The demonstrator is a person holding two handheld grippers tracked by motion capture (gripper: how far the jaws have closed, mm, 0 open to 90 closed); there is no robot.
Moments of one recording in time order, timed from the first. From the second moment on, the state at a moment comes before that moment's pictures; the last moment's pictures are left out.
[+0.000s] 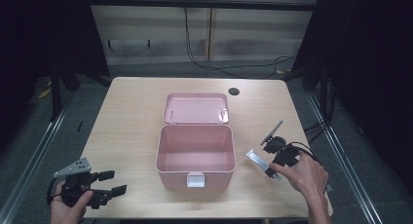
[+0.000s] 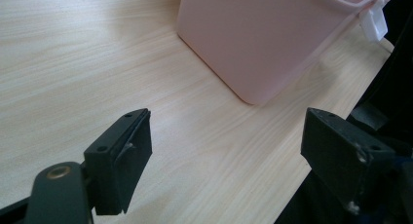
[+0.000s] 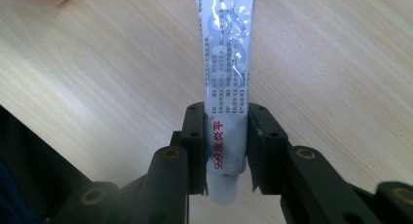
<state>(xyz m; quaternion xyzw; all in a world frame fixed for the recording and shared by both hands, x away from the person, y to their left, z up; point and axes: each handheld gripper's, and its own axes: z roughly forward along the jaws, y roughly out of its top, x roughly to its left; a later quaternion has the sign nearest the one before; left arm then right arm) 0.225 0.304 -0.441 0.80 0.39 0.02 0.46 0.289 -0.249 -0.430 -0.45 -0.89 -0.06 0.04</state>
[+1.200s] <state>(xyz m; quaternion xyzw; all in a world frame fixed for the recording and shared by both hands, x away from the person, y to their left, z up) 0.225 0.305 -0.441 0.80 0.39 0.02 0.46 0.283 -0.259 -0.380 -0.42 -0.90 -0.10 0.03</state>
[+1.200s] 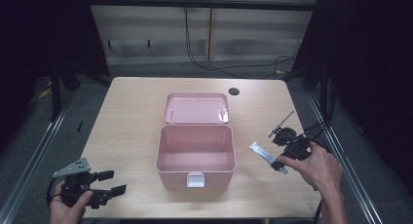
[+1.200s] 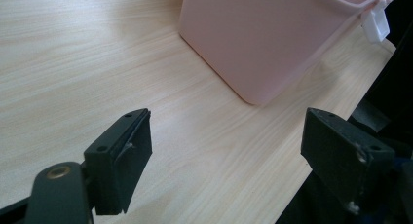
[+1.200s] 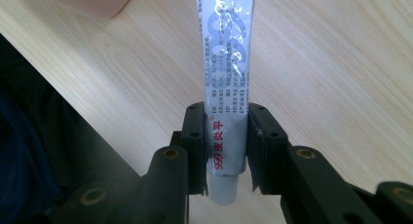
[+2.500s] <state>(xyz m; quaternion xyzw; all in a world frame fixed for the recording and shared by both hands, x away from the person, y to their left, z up) 0.225 0.305 -0.441 0.80 0.39 0.02 0.46 0.282 -0.254 -0.318 -0.36 -0.92 -0.14 0.00</state>
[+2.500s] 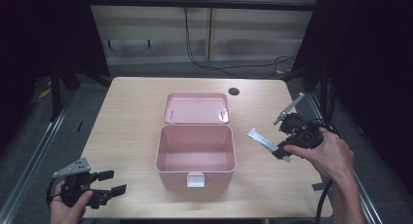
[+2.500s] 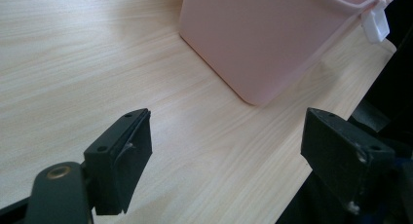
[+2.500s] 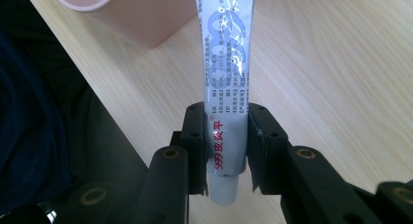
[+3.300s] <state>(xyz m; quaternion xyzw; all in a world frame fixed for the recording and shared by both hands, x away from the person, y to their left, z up) 0.225 0.305 -0.441 0.80 0.39 0.02 0.46 0.308 -0.203 -0.293 -0.28 -0.95 -0.17 0.00</state>
